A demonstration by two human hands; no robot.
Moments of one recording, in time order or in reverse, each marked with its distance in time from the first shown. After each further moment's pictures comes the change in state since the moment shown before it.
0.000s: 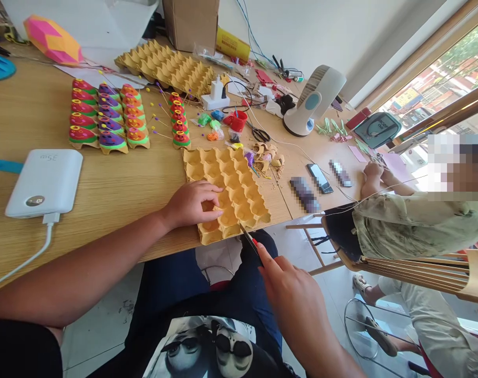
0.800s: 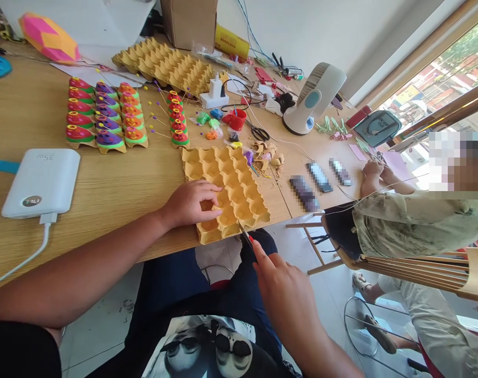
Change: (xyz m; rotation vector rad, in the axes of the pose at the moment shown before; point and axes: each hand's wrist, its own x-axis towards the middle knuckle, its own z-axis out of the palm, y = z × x) left_hand 0.000 -0.001 0.000 0.004 0.004 0.010; right_hand 0.007 -0.008 0.007 -0.001 -0.015 0.013
